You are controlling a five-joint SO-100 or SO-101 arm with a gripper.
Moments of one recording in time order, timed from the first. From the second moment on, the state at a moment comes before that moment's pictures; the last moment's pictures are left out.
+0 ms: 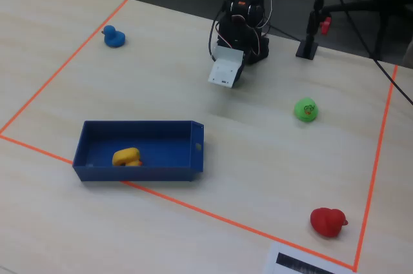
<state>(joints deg) -1.1 182.5 177.9 69.5 -86.7</state>
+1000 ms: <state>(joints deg) 1.1 189.7 178.2 75.5 -86.8</state>
